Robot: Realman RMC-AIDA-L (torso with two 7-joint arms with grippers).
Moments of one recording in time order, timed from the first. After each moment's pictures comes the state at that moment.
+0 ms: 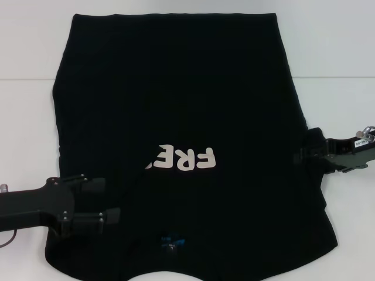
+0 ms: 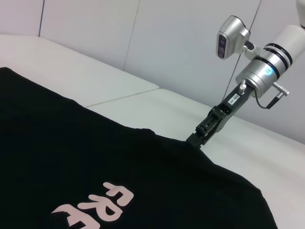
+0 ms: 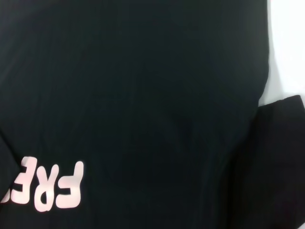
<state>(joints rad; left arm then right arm) -0.44 -2.02 0.52 0.65 2.14 1.70 -1.32 0.84 1.95 -0.66 -0.53 -2.62 -1.25 2.61</state>
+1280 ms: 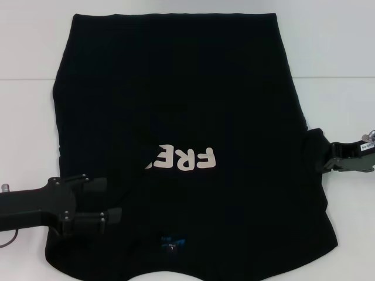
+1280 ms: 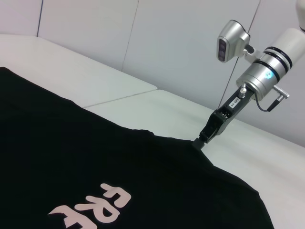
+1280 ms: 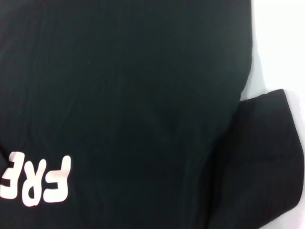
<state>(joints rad) -0.44 -2.02 0.52 0.64 2.14 1.70 -1.33 0.83 1.94 -0.66 -0.54 -2.64 -1.26 2.62</state>
